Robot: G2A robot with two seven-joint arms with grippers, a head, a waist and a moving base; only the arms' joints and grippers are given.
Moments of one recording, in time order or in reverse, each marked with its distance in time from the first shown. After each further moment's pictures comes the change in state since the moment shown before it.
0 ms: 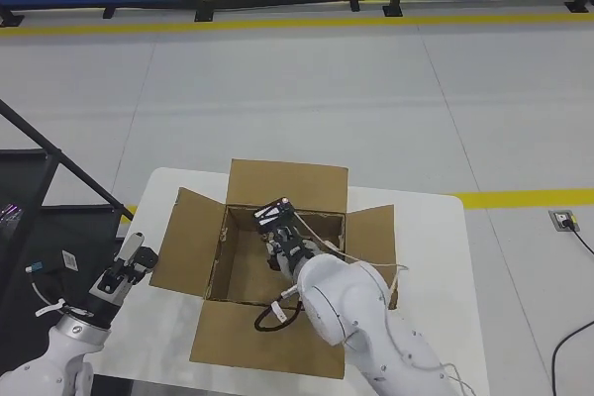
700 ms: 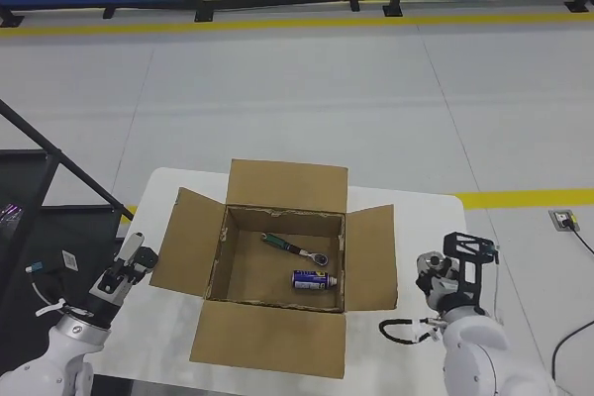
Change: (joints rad) left arm 0.000 0.000 0.000 0.000 0.000 0.000 0.000; right arm -0.551 0.064 0.539 -0.432 -0.128 0.166 -0.090
